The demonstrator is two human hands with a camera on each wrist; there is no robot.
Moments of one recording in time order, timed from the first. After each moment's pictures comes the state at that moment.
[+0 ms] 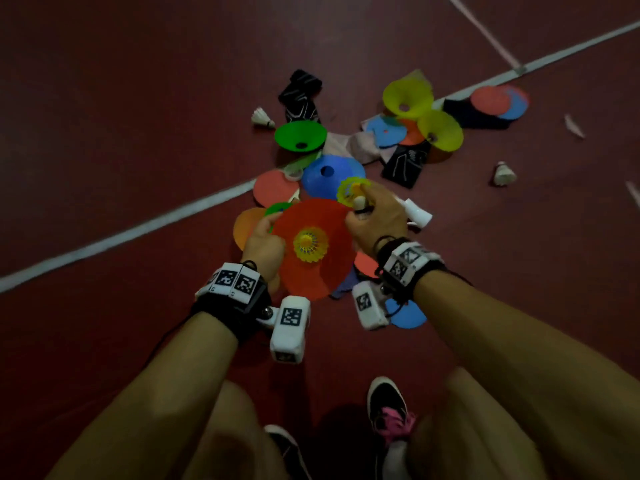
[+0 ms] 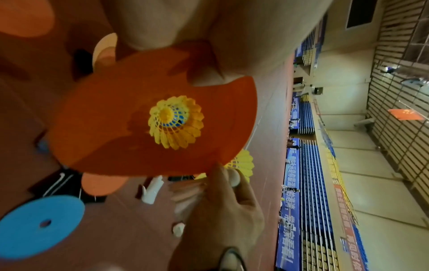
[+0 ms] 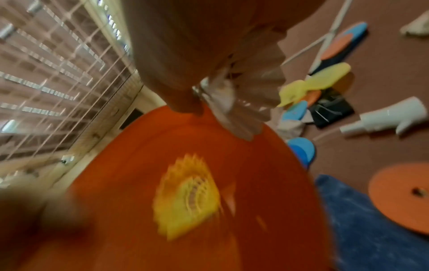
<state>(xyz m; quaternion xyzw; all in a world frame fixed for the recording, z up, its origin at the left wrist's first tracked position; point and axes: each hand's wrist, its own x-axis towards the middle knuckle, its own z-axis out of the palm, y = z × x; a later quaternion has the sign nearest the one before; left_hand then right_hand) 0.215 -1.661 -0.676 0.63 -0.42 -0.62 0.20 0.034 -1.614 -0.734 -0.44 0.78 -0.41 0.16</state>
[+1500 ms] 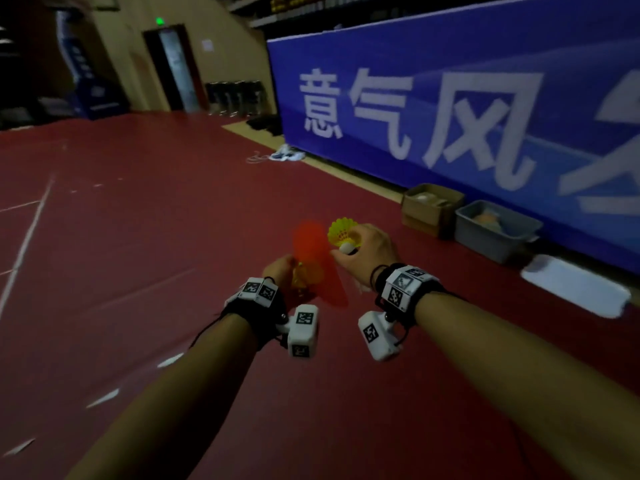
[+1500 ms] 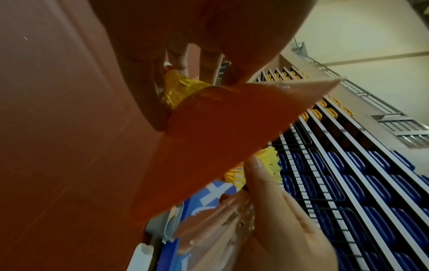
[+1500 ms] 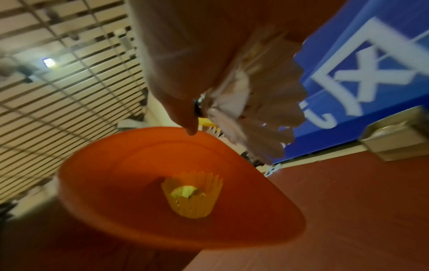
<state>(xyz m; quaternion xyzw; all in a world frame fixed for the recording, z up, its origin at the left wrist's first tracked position) 0.130 -0.728 -0.035 0.04 -0.65 -0.68 -0.34 0.220 -0.586 -0.047 0.27 0.88 -0.29 -0.27</state>
